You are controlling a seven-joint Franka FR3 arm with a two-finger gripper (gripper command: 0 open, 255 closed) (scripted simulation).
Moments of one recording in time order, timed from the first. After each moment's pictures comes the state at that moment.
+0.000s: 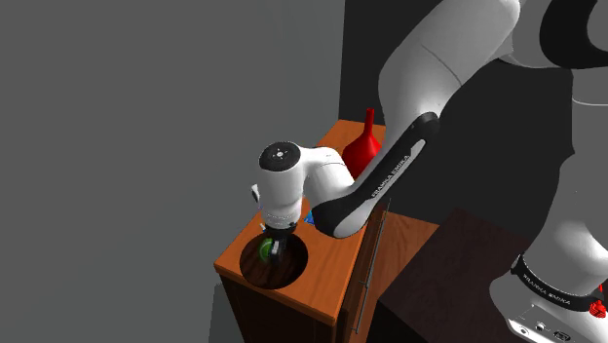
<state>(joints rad) 0.38 0.43 0.30 -2.08 -0.61 2.53 0.50</state>
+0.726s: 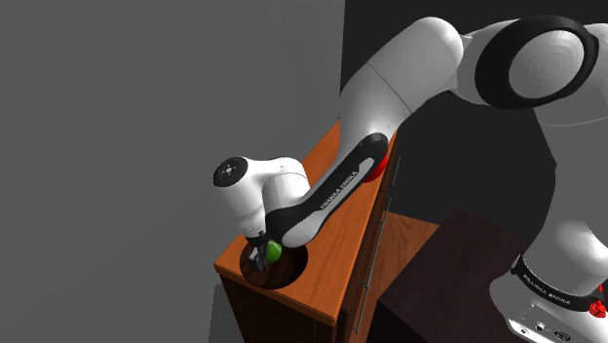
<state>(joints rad) 0.45 0.65 0.28 -1.75 -0.56 2.25 0.51</state>
